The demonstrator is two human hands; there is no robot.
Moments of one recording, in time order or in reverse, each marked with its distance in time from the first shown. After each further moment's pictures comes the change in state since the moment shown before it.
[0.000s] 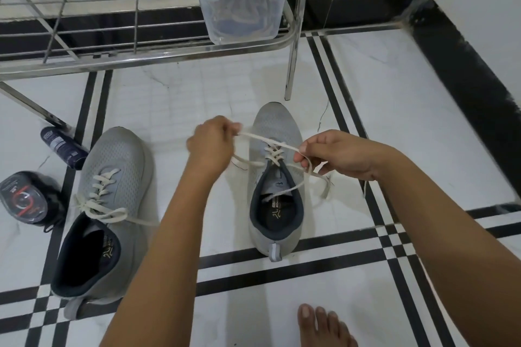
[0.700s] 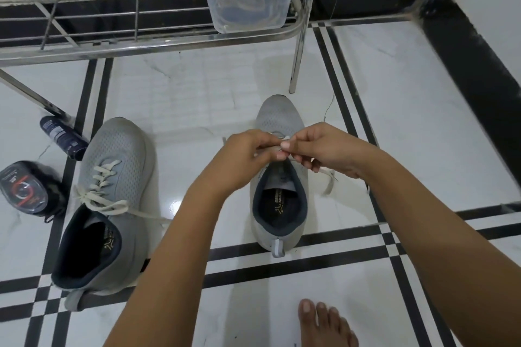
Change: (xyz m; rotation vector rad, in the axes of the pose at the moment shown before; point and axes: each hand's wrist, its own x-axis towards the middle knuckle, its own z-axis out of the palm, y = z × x) left_hand -0.026 0.007 0.008 -0.156 -0.347 0.339; right_hand 0.016 -0.008 0.021 0.005 0.073 -0.033
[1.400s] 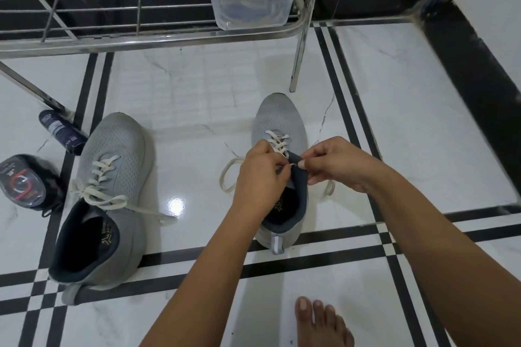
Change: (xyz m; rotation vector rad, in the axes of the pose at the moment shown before) left_hand -0.008 0.000 0.057 0.091 0.242 -0.094; right_hand -0.007 0.030 -0.001 0.151 0.115 0.142
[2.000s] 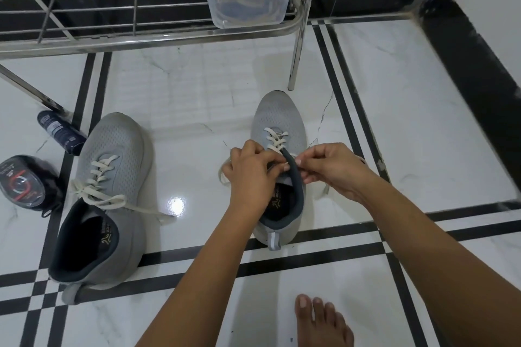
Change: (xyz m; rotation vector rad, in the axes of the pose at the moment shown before) left_hand 0.000 -0.008 0.005 0.111 0.037 -0.156; right_hand 0.001 0.015 0.011 0.200 0.084 -0.053
